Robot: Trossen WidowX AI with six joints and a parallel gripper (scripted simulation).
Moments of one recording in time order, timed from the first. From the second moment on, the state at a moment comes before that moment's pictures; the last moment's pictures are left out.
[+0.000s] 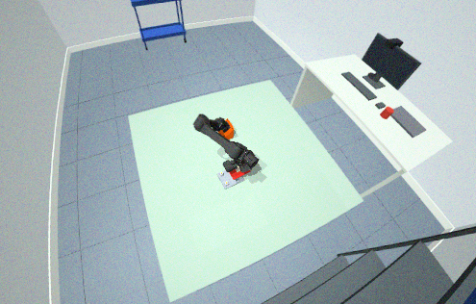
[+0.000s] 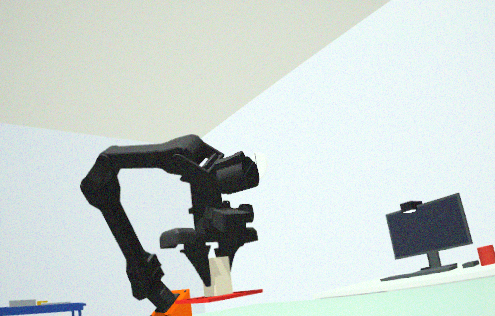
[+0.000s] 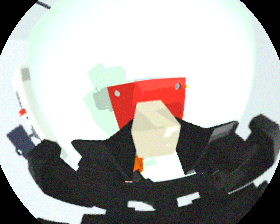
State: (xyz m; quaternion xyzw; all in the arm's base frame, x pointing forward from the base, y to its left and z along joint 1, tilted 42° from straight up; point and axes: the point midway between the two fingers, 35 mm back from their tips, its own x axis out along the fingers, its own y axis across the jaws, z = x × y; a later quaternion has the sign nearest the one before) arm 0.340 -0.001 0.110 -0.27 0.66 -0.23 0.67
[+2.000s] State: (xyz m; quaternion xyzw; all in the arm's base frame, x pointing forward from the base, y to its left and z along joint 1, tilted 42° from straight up) arm 0.337 -0.056 0.117 -0.26 0.65 -0.24 0.67
